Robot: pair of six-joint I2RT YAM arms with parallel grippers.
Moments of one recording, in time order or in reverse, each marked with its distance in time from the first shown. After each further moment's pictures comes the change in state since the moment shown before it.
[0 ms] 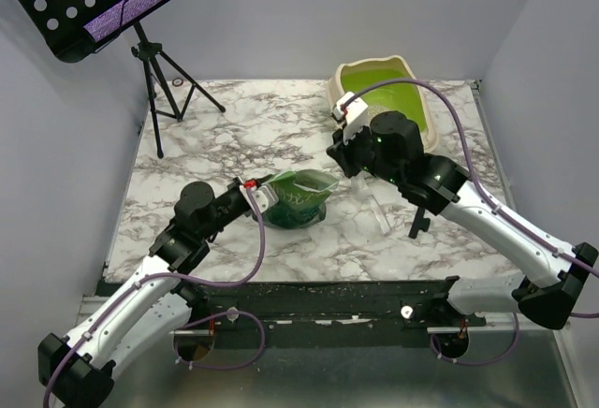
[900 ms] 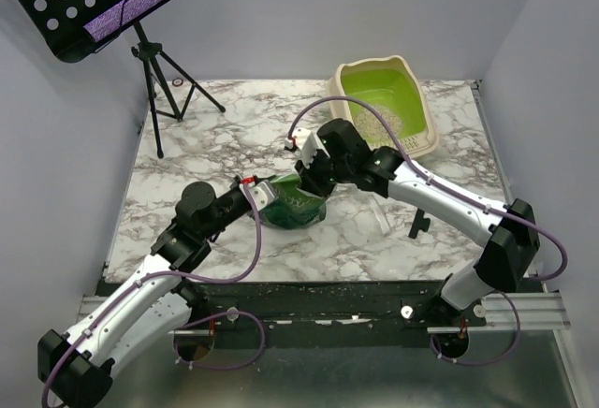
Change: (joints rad) left arm -0.022 0.016 0.000 0.046 0.000 -0.099; right arm -0.002 0.272 0.007 -0.085 -0.302 -0.126
